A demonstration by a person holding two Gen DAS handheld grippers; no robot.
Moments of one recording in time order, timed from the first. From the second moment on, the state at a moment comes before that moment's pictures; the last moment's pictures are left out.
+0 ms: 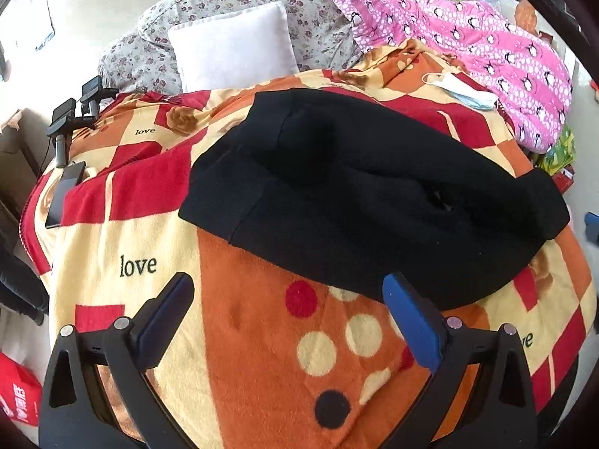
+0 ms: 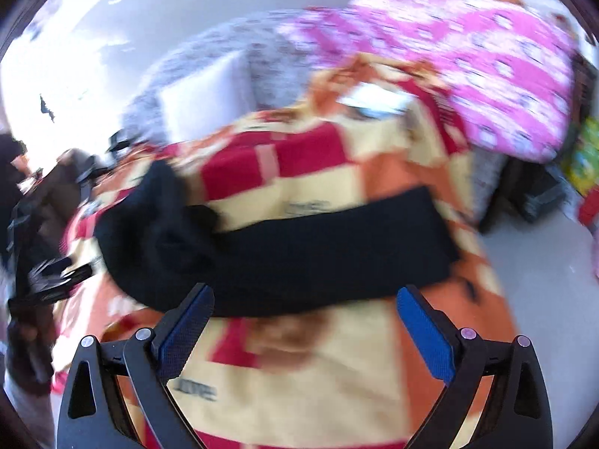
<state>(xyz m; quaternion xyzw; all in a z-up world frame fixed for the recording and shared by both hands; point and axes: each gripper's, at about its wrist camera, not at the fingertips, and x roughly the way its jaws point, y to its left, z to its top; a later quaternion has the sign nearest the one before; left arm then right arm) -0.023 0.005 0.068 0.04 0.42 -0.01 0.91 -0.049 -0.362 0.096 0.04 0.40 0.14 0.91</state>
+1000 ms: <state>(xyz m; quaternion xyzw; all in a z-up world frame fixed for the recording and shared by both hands) 0.014 0.056 0.055 -0.03 0.45 0.03 0.89 0.176 -0.240 0.079 -0.09 0.36 0.12 0.92</state>
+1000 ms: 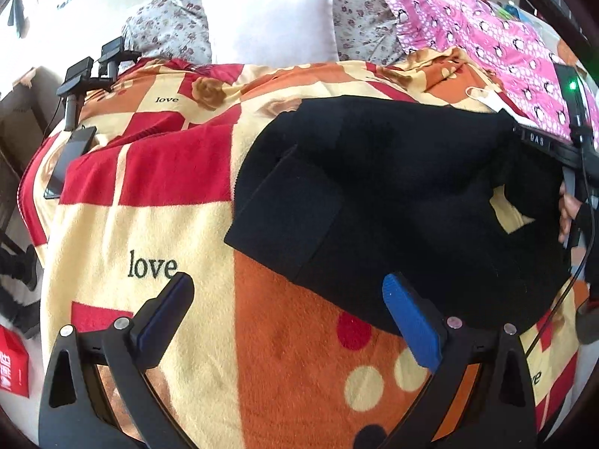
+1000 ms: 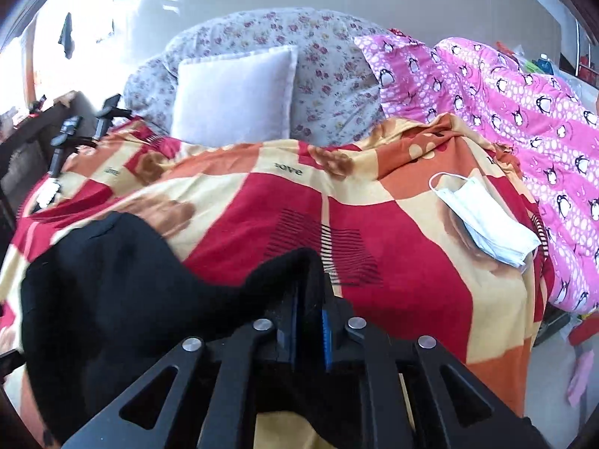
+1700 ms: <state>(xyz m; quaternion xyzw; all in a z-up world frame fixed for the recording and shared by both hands) 0.034 0.037 0.039 -0.06 0.46 0.02 0.89 0.018 -0.329 0.060 0.04 0.43 0.23 0.87</state>
